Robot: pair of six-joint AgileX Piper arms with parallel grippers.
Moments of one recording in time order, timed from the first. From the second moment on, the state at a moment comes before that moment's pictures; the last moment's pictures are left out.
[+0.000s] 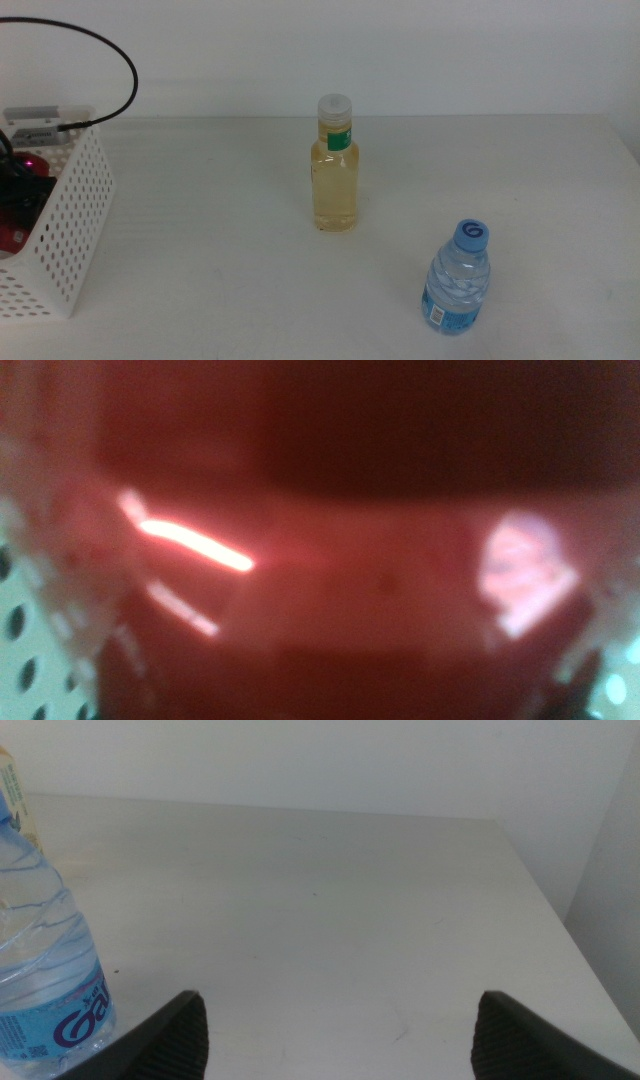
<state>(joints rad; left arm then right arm) 0.30 2.10 -1.66 0.02 1.22 0.22 0.05 -0.01 0.03 -0.07 0.25 0.05</state>
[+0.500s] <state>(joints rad) 0.30 2.12 -1.67 0.02 1.21 0.22 0.05 -0.01 0.03 -0.07 0.25 0.05</state>
